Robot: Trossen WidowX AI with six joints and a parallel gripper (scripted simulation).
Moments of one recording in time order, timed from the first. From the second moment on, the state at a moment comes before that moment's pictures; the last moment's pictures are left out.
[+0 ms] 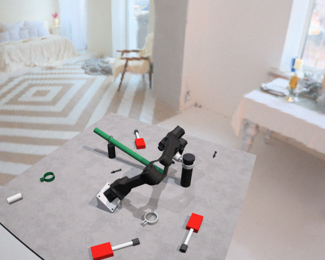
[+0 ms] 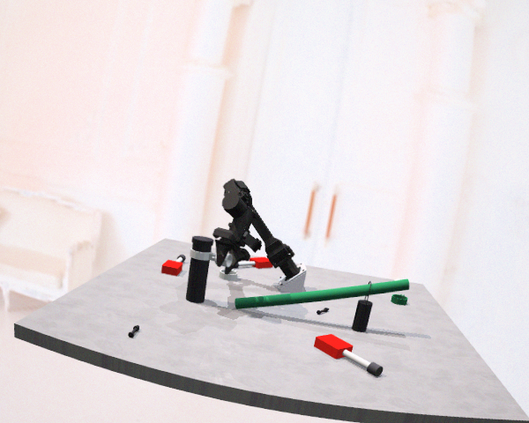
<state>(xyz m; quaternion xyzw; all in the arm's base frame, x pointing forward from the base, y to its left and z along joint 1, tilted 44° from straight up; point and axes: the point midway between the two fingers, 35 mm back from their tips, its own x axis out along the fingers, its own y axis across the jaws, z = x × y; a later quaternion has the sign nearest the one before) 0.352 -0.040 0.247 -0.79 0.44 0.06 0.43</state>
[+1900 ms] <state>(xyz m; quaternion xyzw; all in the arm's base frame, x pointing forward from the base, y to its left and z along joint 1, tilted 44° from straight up) 0.324 -0.041 0.240 -0.83 0.39 0.18 0.35</state>
